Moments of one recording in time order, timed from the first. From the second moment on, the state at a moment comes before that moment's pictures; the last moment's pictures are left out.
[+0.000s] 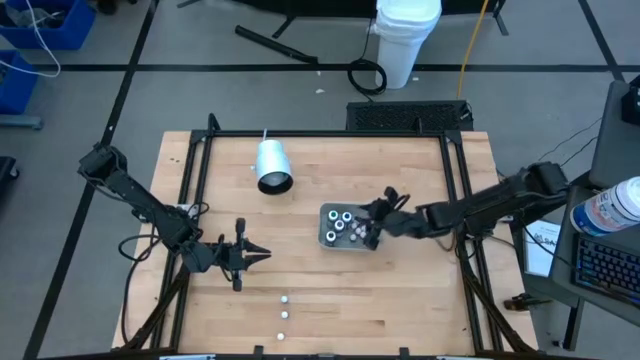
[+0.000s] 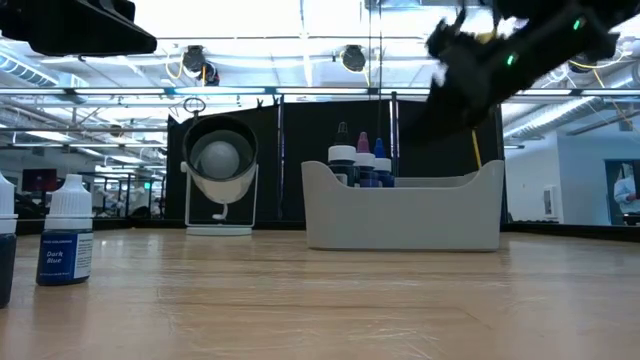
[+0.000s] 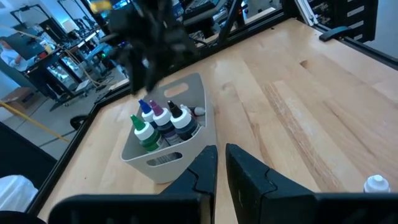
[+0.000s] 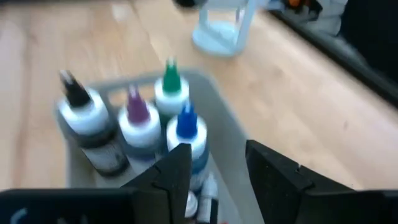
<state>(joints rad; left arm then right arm) -0.70 1.07 0.41 0.31 -0.70 0.18 0.20 1.34 0.58 0.15 0.57 0.30</state>
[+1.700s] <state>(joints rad) -0.62 1.80 1.35 -0.93 -0.16 0.02 0.24 0.60 0.02 0.49 0.21 0.09</state>
